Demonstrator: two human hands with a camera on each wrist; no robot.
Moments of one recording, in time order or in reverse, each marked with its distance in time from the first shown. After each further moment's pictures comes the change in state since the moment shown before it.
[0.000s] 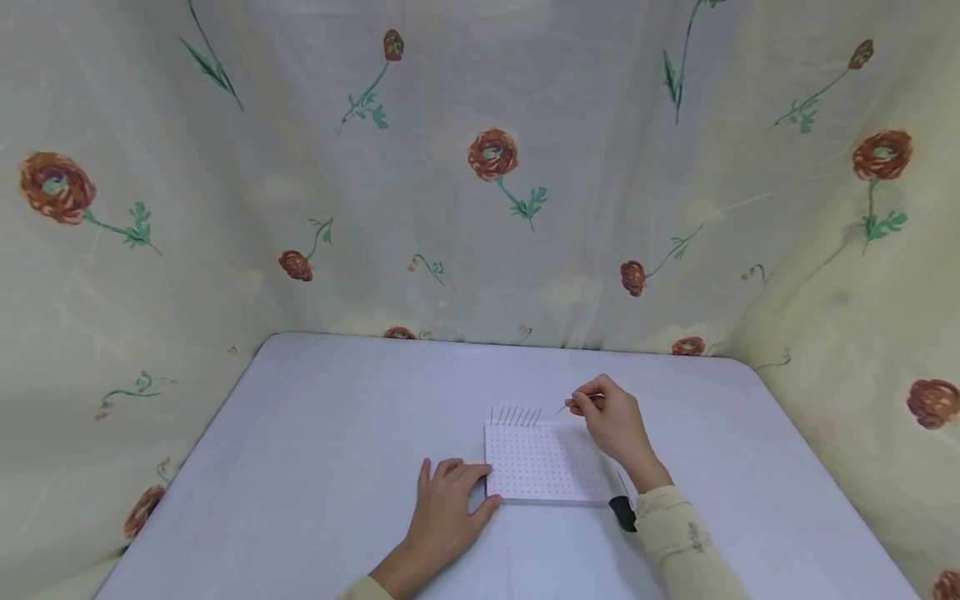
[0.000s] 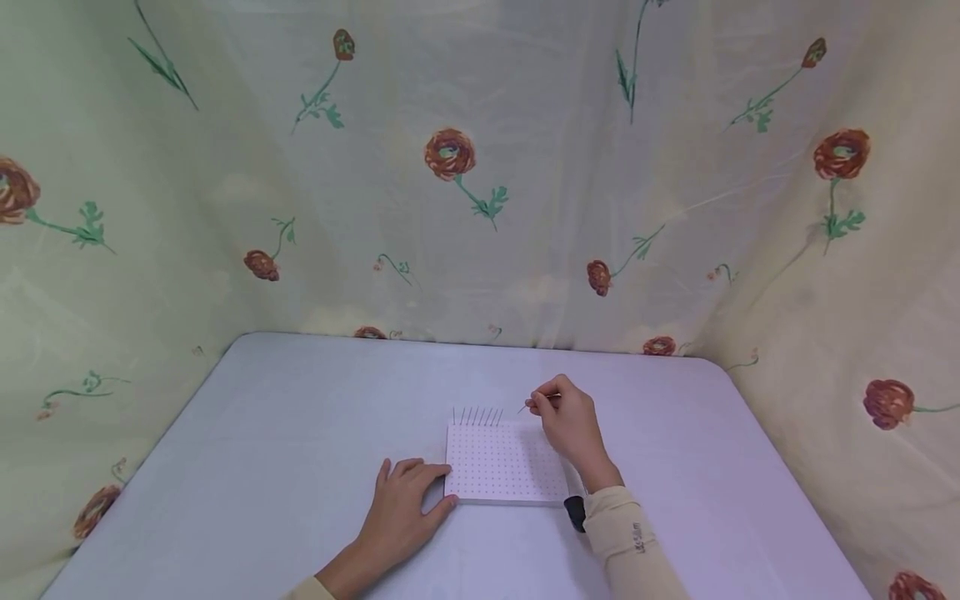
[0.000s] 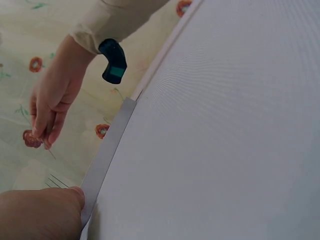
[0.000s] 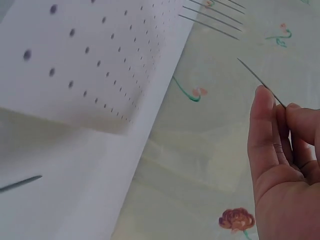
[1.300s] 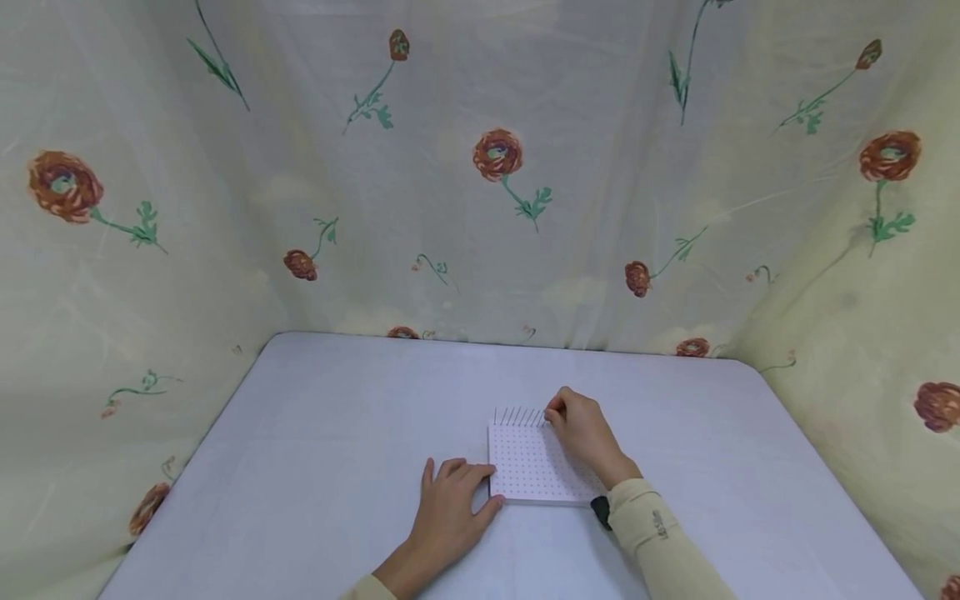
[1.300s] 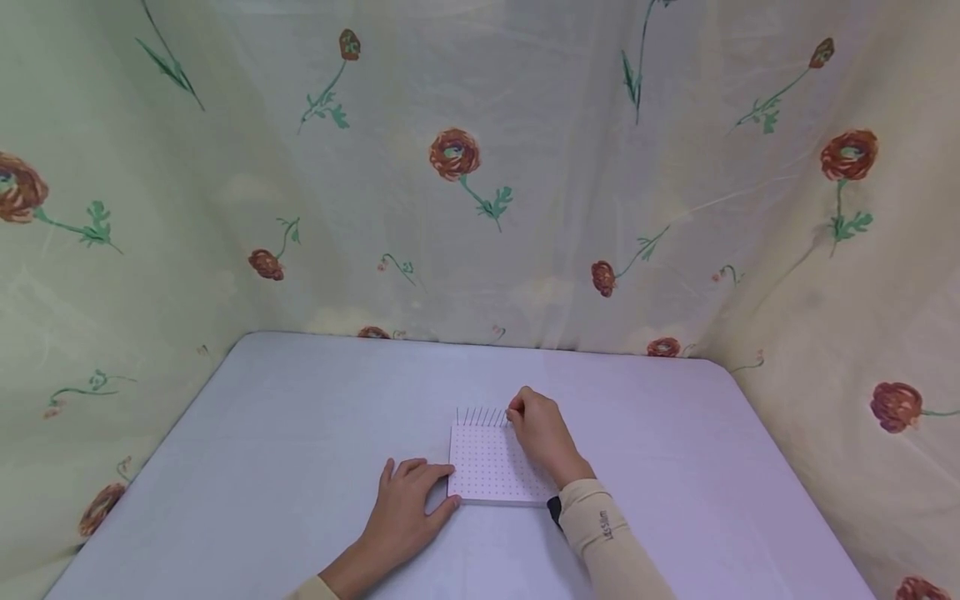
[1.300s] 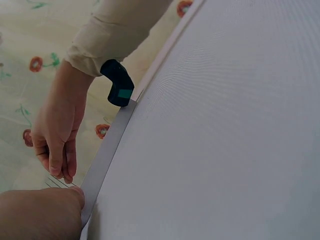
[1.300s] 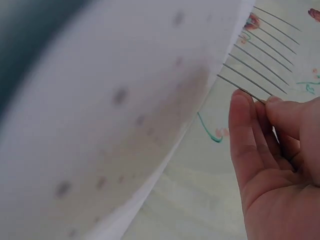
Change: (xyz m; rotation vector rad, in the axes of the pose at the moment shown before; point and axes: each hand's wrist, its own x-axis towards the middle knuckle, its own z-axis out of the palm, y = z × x) left_hand 0.000 -0.001 -0.002 0.029 0.002 0.013; right_hand 0.007 0.003 0.043 -0.332 -0.094 -0.164
